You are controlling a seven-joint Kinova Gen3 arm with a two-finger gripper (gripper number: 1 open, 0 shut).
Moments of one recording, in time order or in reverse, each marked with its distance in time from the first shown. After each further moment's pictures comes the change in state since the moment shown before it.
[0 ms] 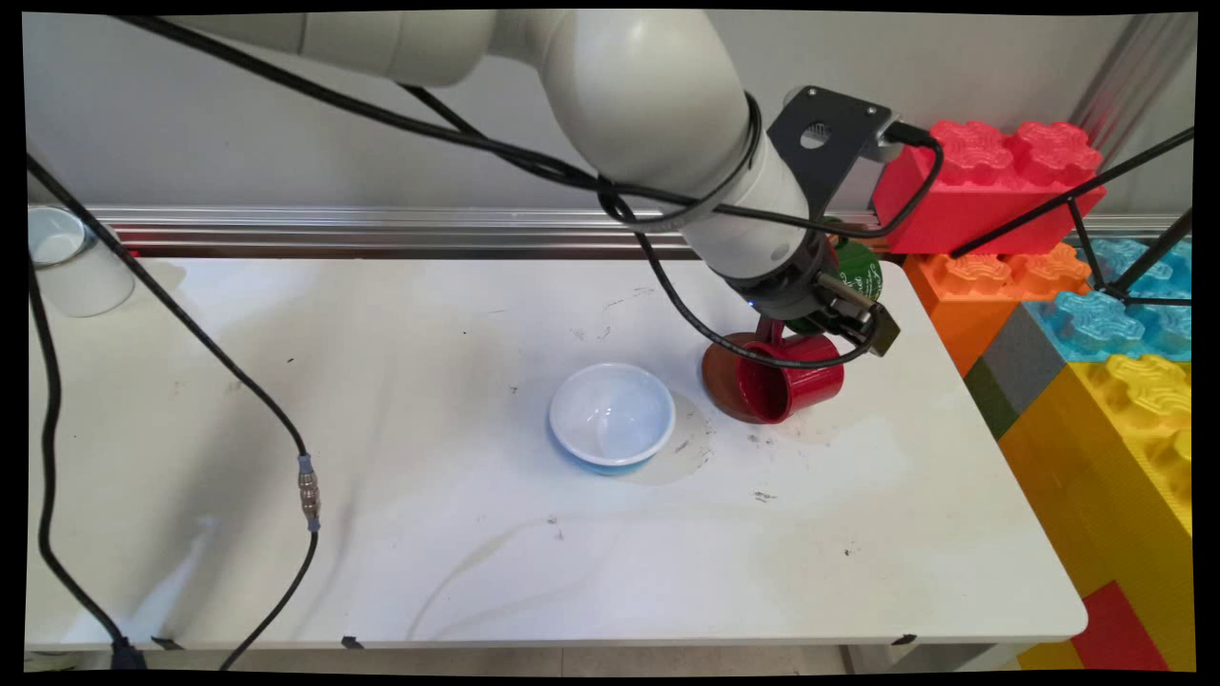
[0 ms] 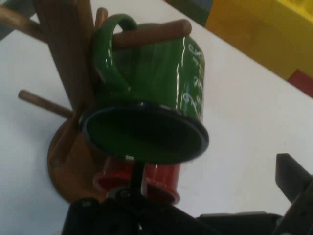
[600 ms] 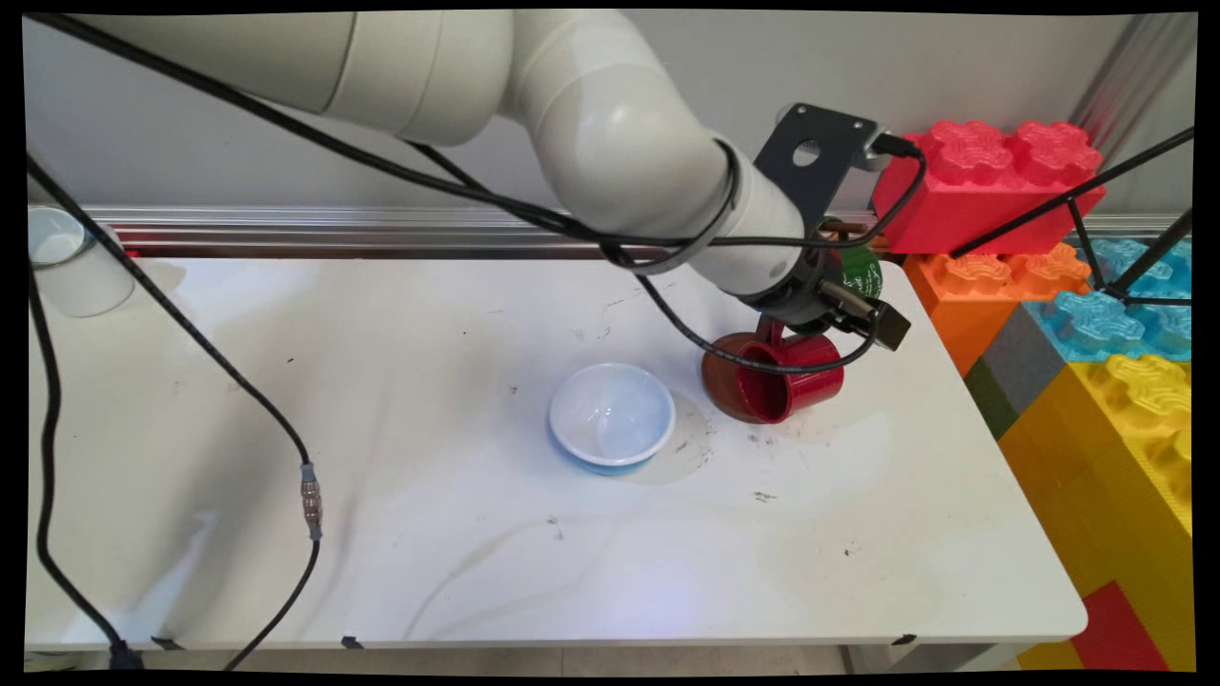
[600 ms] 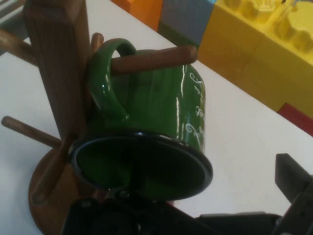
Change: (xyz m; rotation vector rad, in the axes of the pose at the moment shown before) arm -0.013 -0.009 0.024 -0.039 0.096 -0.033
